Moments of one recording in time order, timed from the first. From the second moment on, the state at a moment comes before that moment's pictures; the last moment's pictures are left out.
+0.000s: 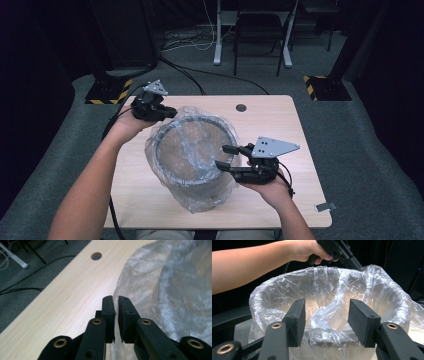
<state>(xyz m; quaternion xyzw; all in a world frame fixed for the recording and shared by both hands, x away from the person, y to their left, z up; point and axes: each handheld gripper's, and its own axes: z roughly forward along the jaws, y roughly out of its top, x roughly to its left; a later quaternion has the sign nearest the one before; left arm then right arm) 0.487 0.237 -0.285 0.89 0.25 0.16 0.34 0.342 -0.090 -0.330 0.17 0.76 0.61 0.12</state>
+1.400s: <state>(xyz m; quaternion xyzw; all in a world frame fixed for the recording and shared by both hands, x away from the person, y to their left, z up) 0.455 0.307 -0.310 0.86 0.29 0.15 0.40 0.334 -0.111 -0.316 0.19 0.75 0.62 0.14</state>
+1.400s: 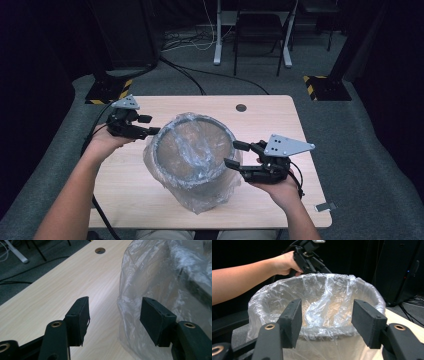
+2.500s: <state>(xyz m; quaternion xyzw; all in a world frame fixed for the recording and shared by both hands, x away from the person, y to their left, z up) 0.408 0.355 -0.378 0.81 0.32 0.16 0.46 0.359 -0.175 -0.376 0.32 0.76 0.53 0.19</state>
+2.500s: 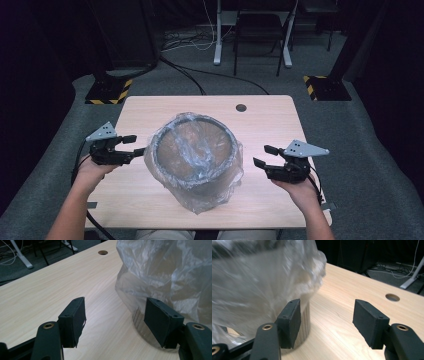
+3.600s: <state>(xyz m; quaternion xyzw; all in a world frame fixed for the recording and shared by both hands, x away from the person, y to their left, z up) 0.404 0.347 -0.437 0.81 0.33 0.17 0.45 0.379 -0.194 -0.442 0.39 0.77 0.47 0.19</state>
